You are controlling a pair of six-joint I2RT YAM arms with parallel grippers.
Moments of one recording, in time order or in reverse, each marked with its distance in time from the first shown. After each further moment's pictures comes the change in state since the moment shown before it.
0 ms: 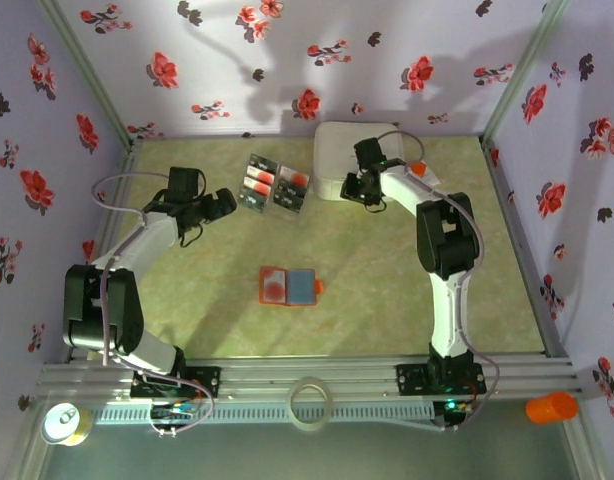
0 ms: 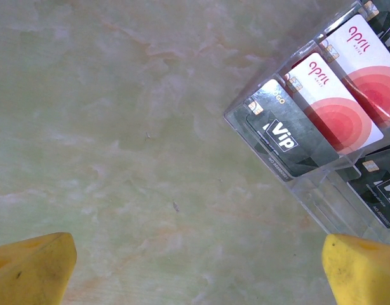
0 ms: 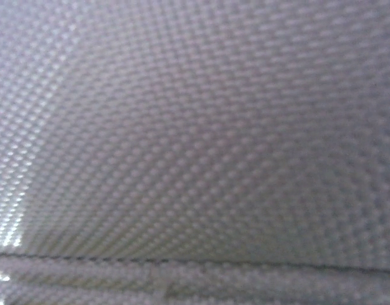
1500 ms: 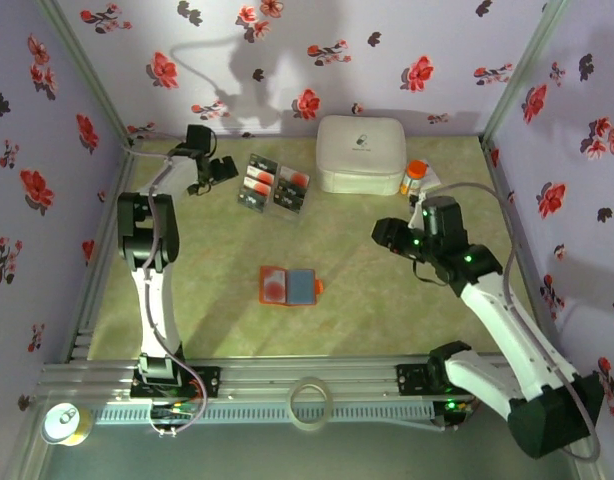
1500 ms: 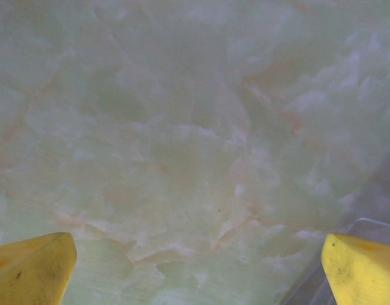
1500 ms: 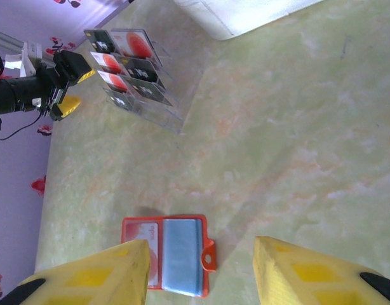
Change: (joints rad) left arm 0.056 0.726 0.774 -0.198 -0.058 0.067; right arm 0.014 -1.242 -0.846 0.002 -0.171 0.143
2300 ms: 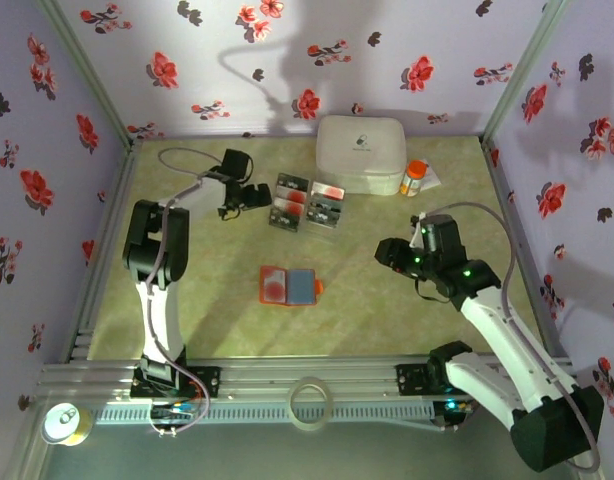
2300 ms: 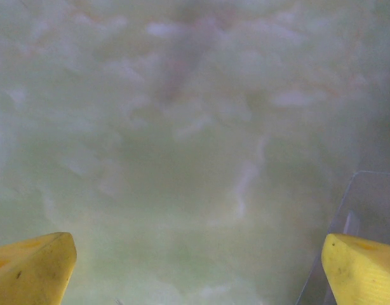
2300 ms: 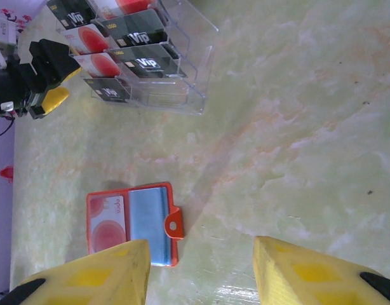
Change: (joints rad) left arm -0.214 -0.182 -0.342 0.129 0.021 -0.010; right arm 0.000 -0.053 -0.119 -0.038 0.006 0.018
